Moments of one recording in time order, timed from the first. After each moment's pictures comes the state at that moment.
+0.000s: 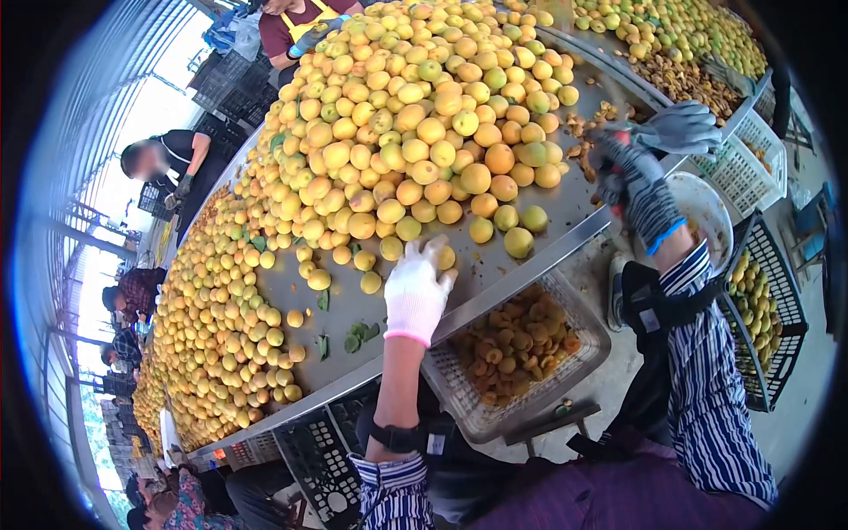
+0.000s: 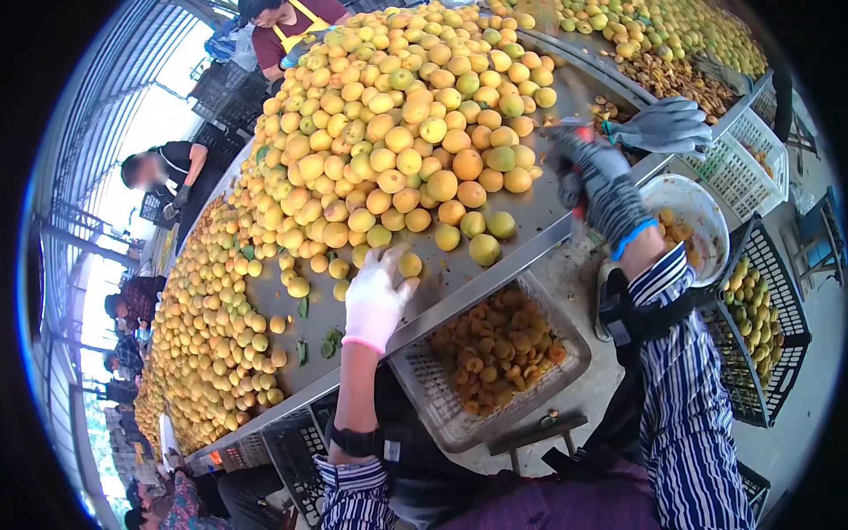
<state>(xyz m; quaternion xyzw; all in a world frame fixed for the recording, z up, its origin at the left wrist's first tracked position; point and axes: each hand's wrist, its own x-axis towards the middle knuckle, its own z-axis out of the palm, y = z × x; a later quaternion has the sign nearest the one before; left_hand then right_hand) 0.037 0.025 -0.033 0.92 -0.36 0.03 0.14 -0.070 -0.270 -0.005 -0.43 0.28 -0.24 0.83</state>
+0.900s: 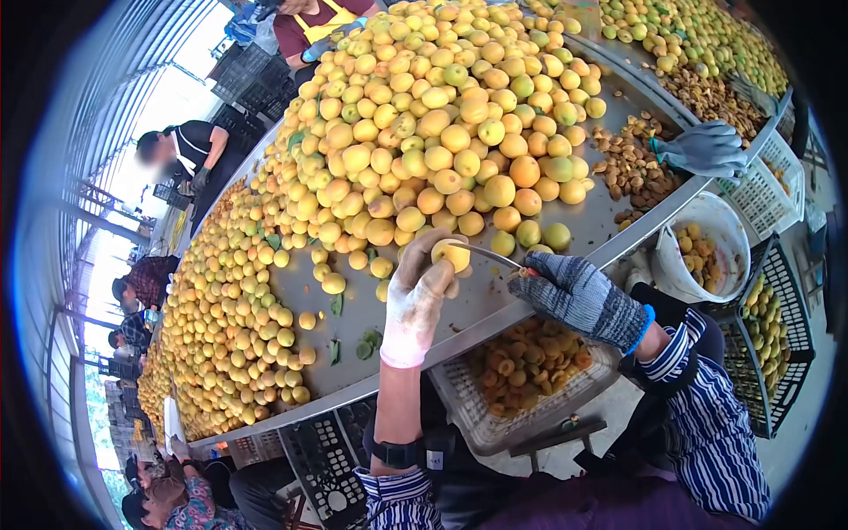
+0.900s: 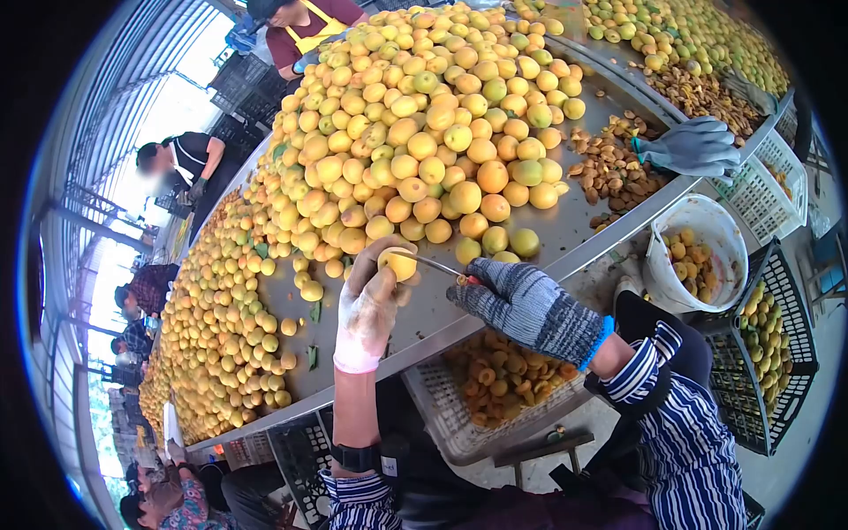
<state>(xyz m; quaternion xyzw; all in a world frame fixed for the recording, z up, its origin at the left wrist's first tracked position) 0.040 0.031 -0.005 0.62 -0.25 -0.22 0.71 -0.078 -0.163 -0.001 -0.79 0.01 -0.03 0.61</state>
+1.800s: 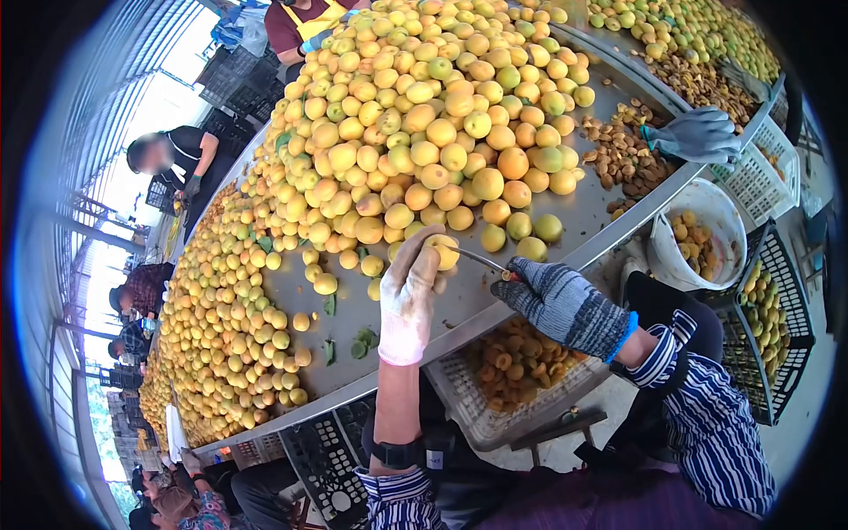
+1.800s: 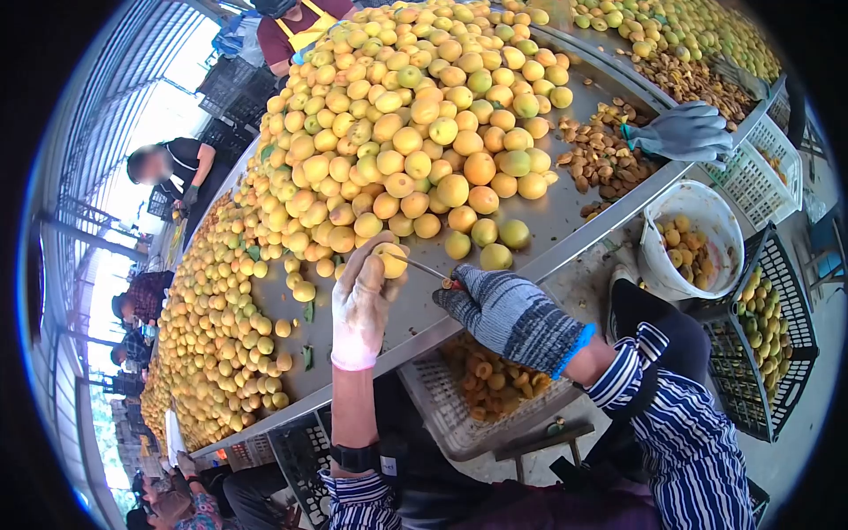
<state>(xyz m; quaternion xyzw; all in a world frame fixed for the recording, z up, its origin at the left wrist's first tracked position) 0.037 0.027 -0.007 0.68 -0.23 -0.20 0.67 -0.079 -0.145 -0.011 -0.87 0.04 -0.05 0.49</state>
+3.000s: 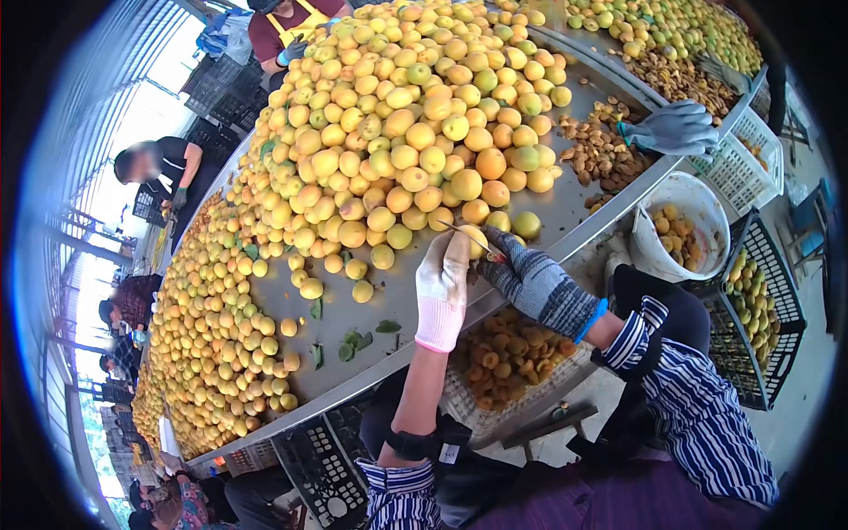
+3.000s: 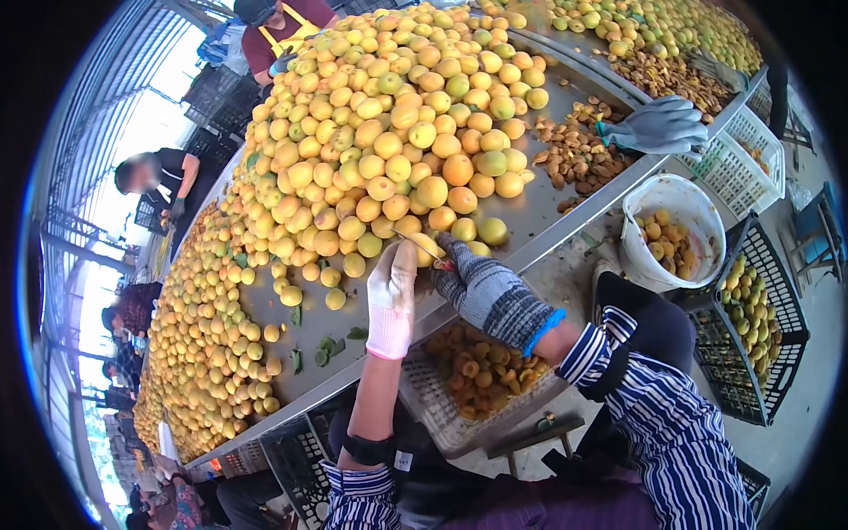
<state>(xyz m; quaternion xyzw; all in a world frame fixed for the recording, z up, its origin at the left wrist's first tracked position) 0.012 -0.022 -0.033 0.77 -0.24 -0.07 0.59 -0.067 -0.144 -0.057 -0.87 0.10 -0.16 0.46</state>
